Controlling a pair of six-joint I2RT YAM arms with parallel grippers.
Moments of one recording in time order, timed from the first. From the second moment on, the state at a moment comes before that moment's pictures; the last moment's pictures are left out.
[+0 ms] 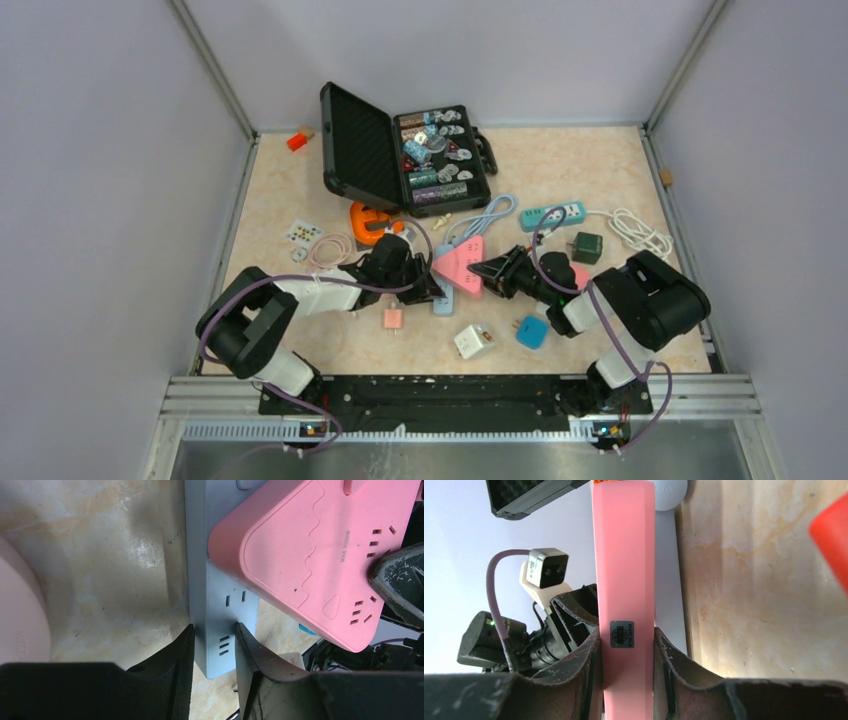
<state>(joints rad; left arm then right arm) -0.68 1.52 0.61 0.10 0.26 -0.90 0.51 1.63 0.24 1.11 -0.37 1.39</state>
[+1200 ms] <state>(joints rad) -0.69 1.52 0.60 0.13 0.19 -0.95 0.51 1.63 0.26 1.13 -0.35 1.35</state>
